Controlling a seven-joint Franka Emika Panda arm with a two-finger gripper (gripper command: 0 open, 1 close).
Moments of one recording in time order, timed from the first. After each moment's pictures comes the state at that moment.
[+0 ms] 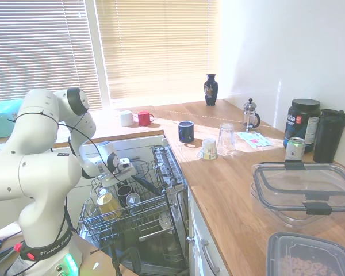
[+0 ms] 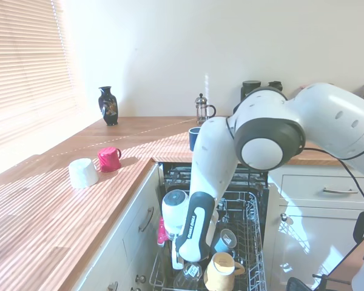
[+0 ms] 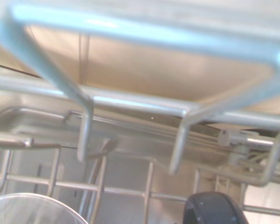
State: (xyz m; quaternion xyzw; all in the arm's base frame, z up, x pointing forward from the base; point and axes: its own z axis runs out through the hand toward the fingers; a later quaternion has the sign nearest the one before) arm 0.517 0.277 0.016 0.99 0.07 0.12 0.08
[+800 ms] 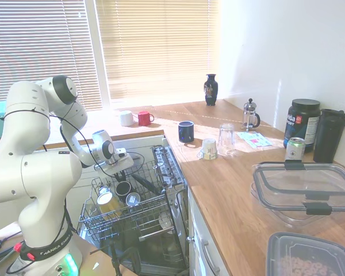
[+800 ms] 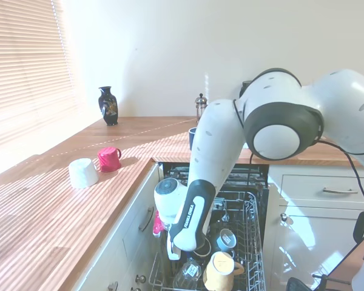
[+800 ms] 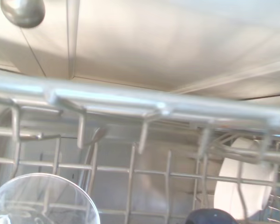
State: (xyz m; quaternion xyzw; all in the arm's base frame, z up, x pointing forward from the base) arm 0.515 0.288 0.079 0.99 0.04 0.11 0.10
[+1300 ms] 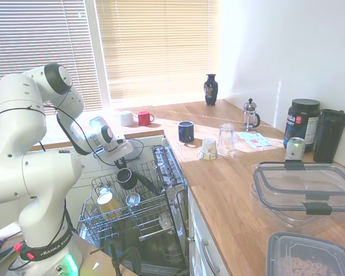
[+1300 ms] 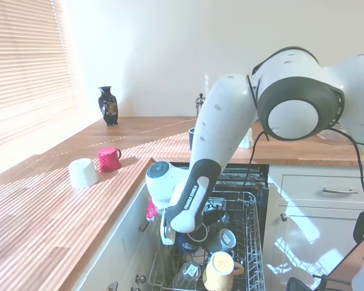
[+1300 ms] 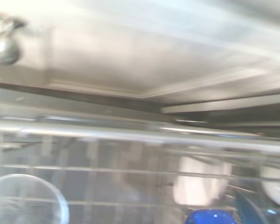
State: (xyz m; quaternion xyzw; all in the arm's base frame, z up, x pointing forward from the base) arm 0.530 0.292 0.155 0.98 0.03 0.13 0.13
